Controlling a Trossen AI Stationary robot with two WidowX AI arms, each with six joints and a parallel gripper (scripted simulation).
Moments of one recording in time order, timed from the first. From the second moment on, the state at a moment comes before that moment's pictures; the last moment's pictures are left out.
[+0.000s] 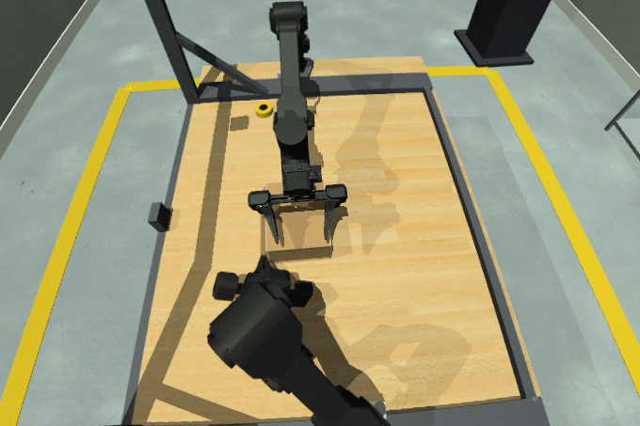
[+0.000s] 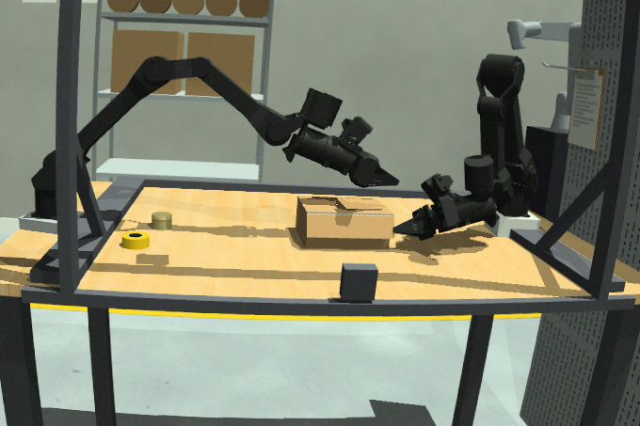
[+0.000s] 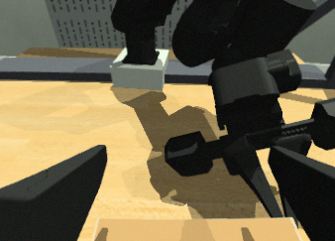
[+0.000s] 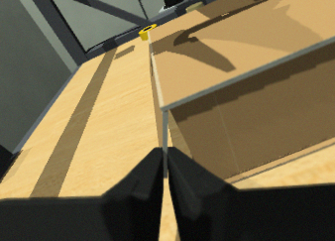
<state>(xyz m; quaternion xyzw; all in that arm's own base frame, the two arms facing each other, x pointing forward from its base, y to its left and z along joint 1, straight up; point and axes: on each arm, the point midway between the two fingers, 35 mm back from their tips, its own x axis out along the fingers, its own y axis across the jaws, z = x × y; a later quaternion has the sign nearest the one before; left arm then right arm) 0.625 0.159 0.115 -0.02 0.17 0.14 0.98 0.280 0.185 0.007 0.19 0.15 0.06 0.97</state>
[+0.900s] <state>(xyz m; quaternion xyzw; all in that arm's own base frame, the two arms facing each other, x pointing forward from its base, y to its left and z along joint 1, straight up) 0.563 0.183 0.104 -0.44 0.27 0.28 0.81 0.280 0.185 0.007 0.19 0.15 0.06 0.97</state>
